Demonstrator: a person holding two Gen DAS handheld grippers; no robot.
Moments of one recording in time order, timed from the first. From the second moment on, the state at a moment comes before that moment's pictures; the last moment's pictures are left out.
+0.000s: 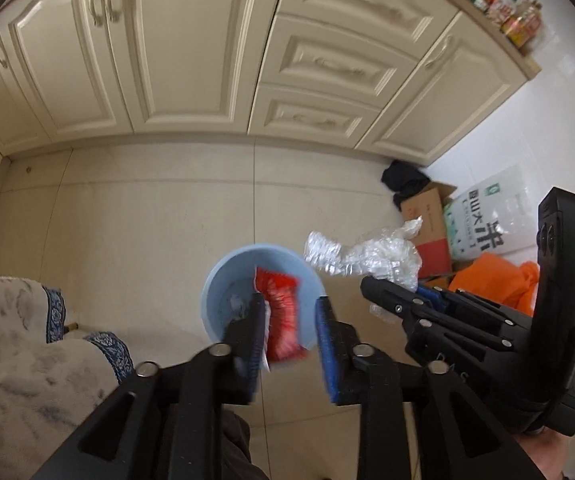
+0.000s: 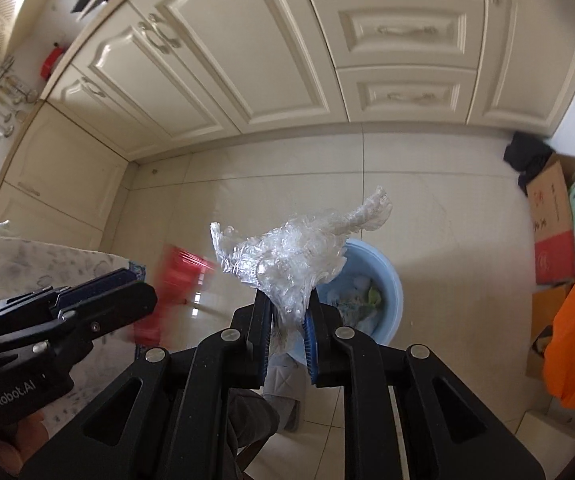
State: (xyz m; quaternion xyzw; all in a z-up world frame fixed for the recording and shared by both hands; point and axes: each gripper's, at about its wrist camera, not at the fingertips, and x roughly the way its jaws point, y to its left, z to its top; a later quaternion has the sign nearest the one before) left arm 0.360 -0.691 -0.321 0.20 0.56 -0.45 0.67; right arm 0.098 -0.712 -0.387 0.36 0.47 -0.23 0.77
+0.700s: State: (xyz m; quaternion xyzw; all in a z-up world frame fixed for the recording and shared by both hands) left arm 0.320 -0.620 -0.230 0.17 0.46 -0.42 0.76; right arm 0.085 -0.687 -0.333 0.37 0.43 -0.27 0.78
